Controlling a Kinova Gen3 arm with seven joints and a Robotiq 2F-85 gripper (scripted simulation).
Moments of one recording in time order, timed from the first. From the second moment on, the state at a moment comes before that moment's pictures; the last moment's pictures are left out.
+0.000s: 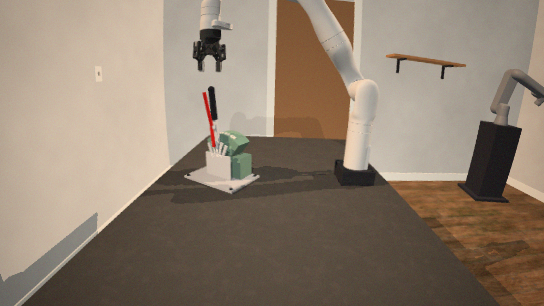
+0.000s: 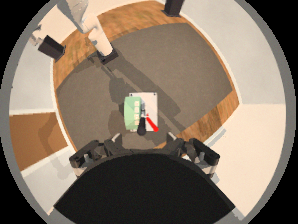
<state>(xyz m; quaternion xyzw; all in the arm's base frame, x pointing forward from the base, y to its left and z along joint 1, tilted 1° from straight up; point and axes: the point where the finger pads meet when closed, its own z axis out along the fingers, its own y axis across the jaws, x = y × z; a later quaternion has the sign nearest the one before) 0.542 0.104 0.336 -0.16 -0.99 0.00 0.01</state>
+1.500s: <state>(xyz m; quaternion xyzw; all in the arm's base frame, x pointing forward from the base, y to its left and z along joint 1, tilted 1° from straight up) 0.542 0.104 0.317 -0.16 -0.99 0.00 0.01</state>
